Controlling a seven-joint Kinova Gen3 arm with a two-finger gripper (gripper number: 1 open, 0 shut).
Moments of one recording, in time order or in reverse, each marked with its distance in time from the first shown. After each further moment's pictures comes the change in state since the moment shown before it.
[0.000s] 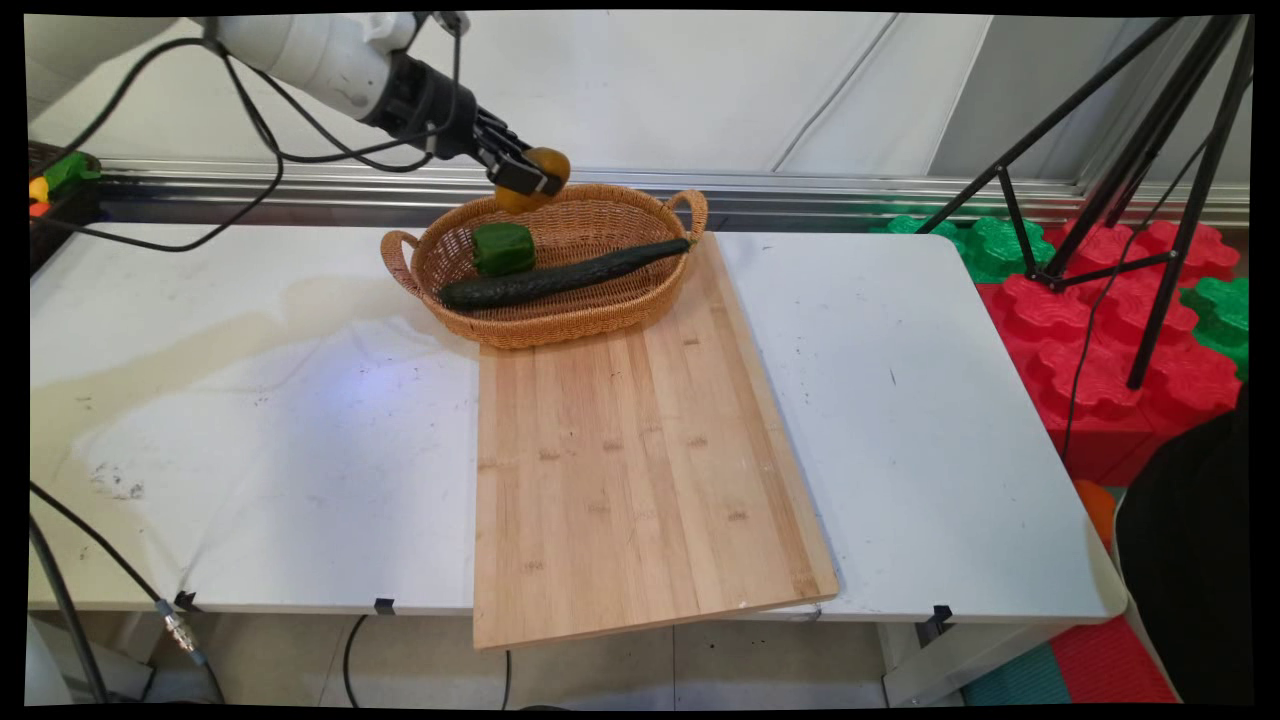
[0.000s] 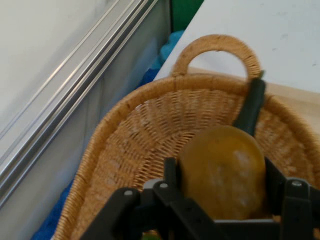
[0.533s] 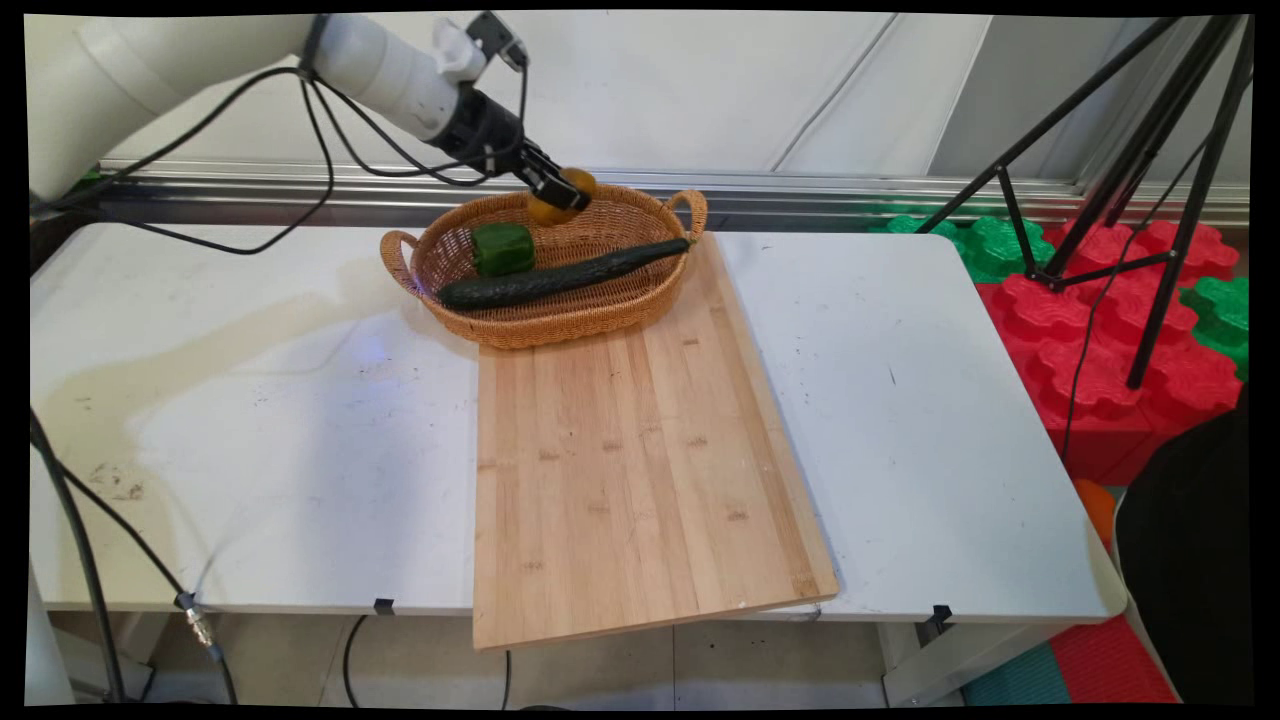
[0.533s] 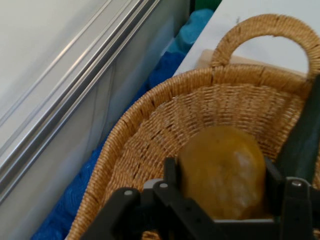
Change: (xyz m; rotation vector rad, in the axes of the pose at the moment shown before) arm 0.004 -0.023 0.075 0.024 -0.060 -0.035
